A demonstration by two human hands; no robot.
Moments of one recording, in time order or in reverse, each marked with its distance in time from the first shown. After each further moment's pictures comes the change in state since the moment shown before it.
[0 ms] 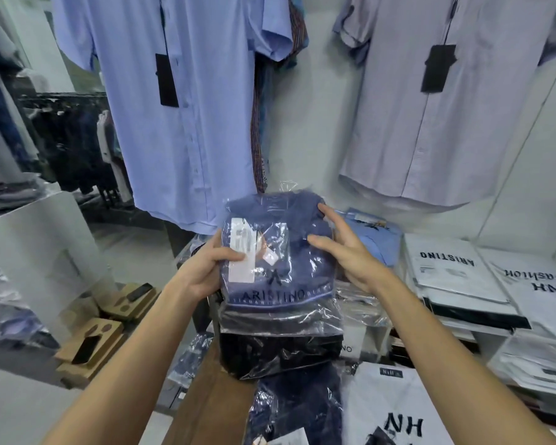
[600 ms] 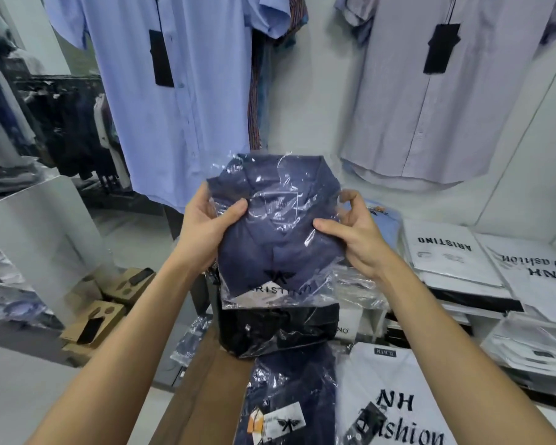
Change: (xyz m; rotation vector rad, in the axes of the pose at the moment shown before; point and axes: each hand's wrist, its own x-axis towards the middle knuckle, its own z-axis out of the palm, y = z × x) left_hand -0.024 0.022 0.059 0.294 0.248 0.564; right_hand -0.017 -0.016 -0.002 0.310 0.017 -0.086
